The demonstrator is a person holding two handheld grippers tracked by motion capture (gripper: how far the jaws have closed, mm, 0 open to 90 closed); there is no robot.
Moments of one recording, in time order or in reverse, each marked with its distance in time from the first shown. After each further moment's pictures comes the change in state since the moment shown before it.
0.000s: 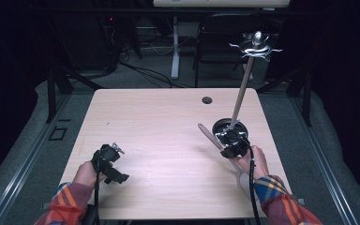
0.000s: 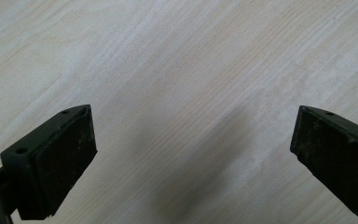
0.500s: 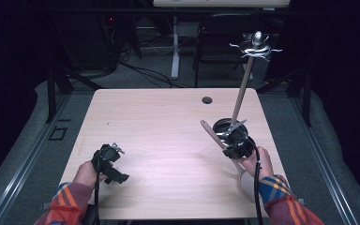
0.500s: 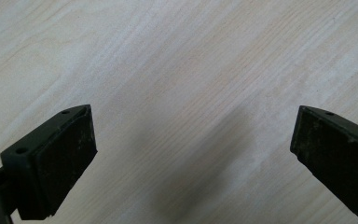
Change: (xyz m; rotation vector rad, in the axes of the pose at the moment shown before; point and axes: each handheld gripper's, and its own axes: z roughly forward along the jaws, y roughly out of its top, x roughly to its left) left arm 0.000 0.000 0.001 -0.001 -0.001 0.000; right arm 0.003 -0.008 -0.024 -0.070 -0.008 0.000
